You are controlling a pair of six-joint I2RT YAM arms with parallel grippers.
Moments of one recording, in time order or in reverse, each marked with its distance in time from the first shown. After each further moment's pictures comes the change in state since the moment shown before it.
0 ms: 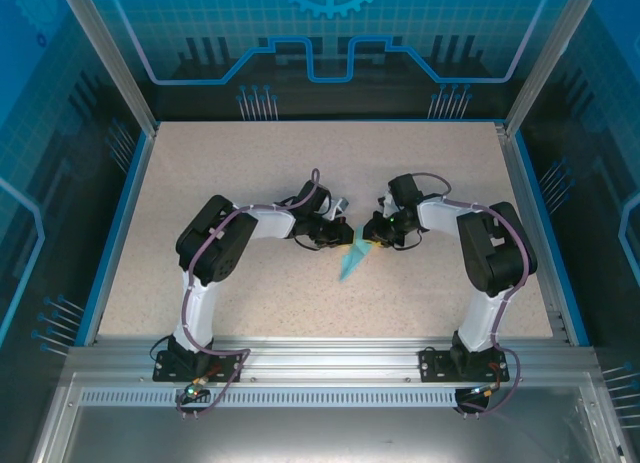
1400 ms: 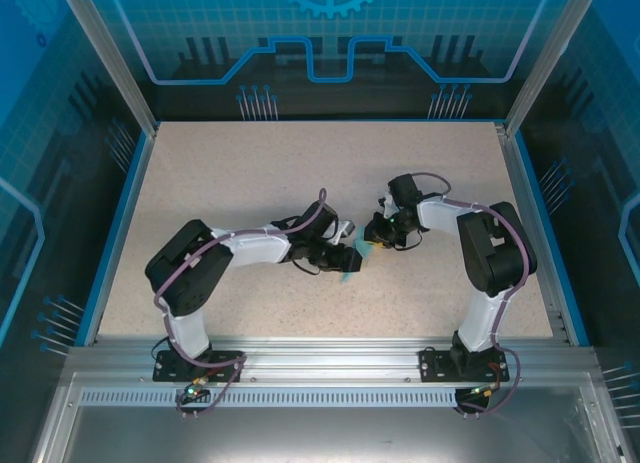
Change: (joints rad) left arm -0.169 -0.266 -0.187 -0.125 -0.145 0.027; right arm 0.000 0.002 0.008 -0.033 0.029 -0.025
